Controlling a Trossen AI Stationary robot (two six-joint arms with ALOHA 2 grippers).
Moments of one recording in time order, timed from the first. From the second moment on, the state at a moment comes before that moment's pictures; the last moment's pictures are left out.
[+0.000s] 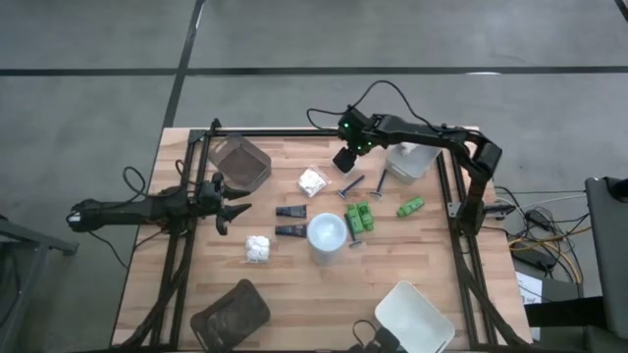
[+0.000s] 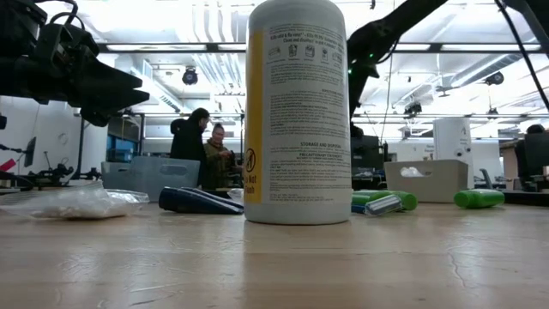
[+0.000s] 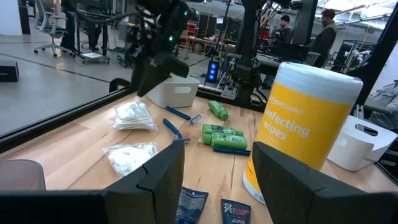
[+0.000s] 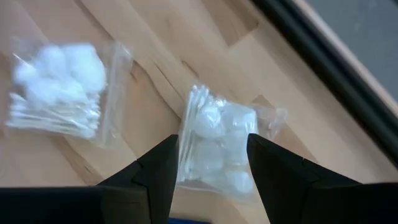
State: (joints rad) left arm 0.03 0.13 0.01 0.04 -0.18 -0.21; right arm -0.55 1.86 1.38 -0.64 0.02 0.15
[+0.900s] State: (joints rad) left arm 0.03 0.13 0.01 0.04 -0.18 -0.21; right arm -0.56 1.87 1.23 -0.47 0.03 0.15
